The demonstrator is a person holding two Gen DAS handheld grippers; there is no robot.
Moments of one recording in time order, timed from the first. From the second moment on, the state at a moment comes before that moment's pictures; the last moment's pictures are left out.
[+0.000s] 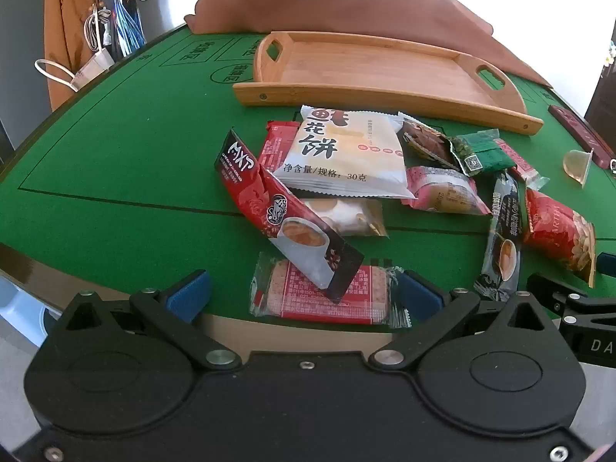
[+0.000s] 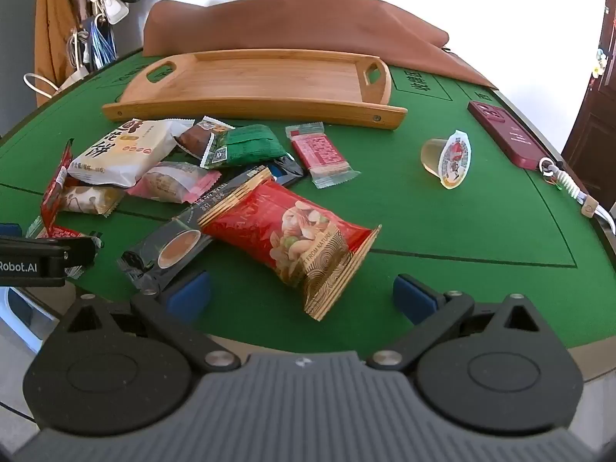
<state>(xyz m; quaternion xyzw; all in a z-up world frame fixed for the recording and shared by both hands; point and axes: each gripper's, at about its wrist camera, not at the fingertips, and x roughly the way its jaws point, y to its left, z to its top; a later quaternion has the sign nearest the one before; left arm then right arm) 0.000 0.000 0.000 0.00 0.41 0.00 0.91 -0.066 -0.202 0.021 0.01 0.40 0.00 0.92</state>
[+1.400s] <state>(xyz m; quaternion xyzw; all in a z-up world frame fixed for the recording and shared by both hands) 0.000 0.000 0.000 0.00 0.42 0.00 0.91 -0.066 -0.202 0.020 0.01 0.40 0.00 0.92</state>
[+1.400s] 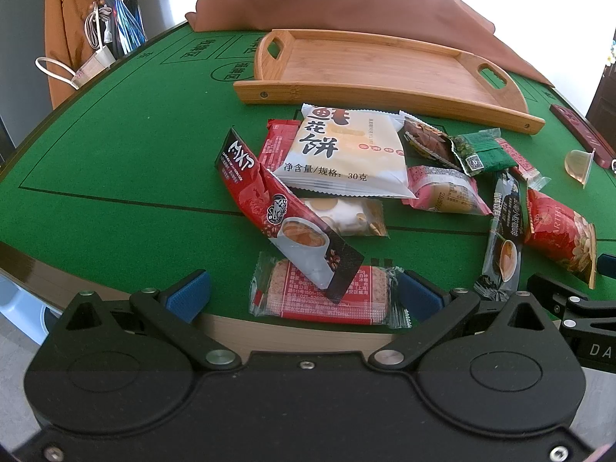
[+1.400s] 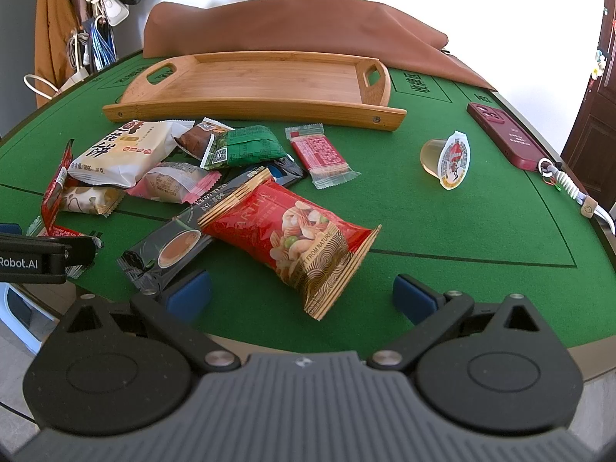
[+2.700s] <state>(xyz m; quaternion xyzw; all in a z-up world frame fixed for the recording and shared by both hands) 0.000 0.000 0.000 0.00 0.42 0.00 0.91 -0.069 -0.202 0.019 0.01 0.39 0.00 0.92</state>
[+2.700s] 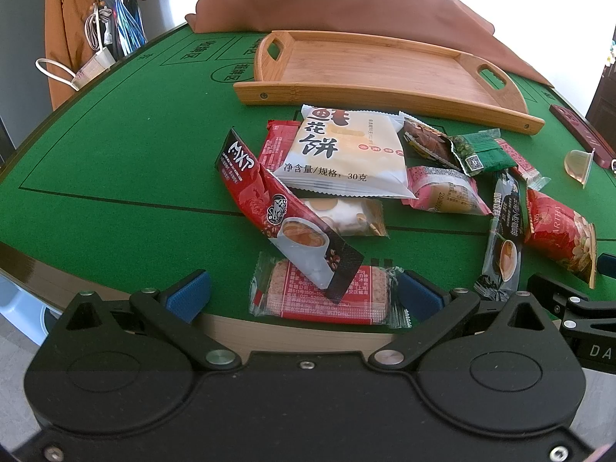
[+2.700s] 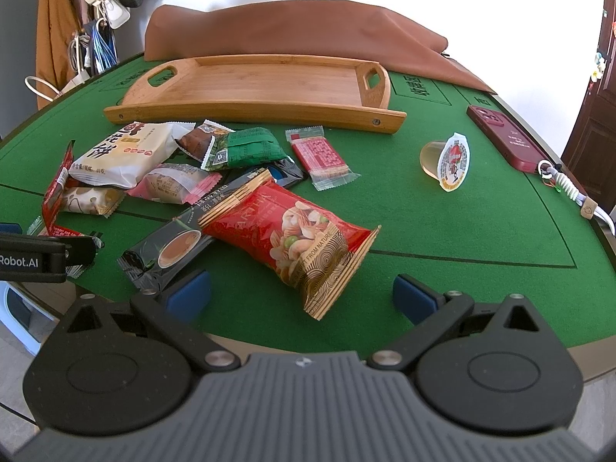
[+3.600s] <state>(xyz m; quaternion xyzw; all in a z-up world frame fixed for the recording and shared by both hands) -0.012 0.005 -0.004 0.01 0.38 -0.03 0.92 -0.065 -0.202 0.015 0.00 0.37 0.02 0.93</state>
